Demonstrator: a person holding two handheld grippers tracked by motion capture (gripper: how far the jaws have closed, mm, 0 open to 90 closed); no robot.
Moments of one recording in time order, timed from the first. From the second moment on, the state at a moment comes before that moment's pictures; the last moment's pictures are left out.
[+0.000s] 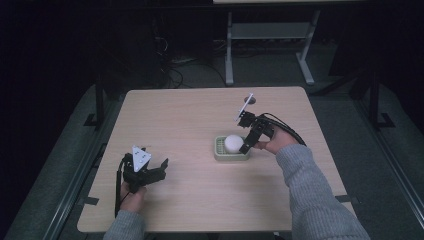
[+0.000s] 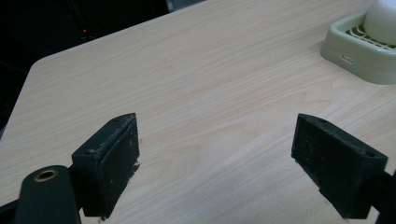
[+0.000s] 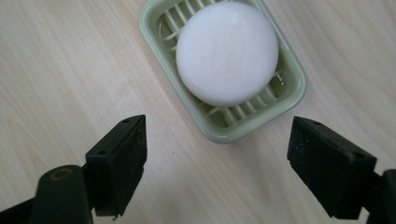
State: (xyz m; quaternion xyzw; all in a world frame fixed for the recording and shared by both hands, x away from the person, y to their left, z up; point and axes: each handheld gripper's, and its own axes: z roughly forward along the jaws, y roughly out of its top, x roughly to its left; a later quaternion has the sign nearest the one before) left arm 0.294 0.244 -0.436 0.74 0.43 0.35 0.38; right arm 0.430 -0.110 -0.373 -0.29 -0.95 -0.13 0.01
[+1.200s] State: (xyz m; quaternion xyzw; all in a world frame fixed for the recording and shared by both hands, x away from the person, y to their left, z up) left arm 0.293 0.243 -0.436 0.75 0.43 0.35 0.38; right arm 0.394 -0.150 -0.377 -0.31 -0.94 -0.16 0.01
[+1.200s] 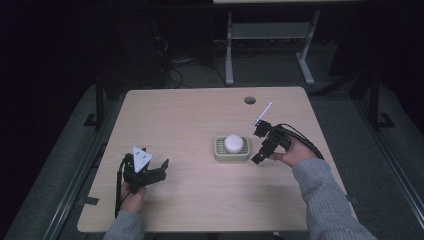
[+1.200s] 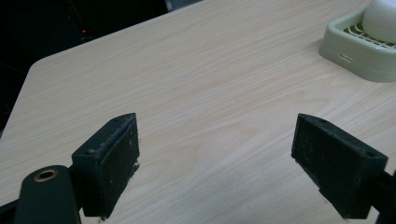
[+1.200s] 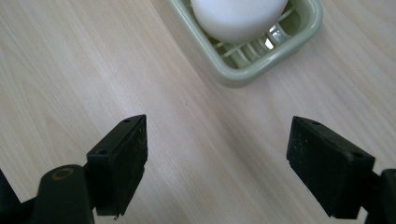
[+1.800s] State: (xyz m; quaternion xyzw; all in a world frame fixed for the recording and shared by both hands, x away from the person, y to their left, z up) left arm 0.292 0.242 -0.436 0.75 0.43 0.35 0.38; right arm 0.377 -0.171 -0.390 -0.32 -0.93 -0.17 0.01
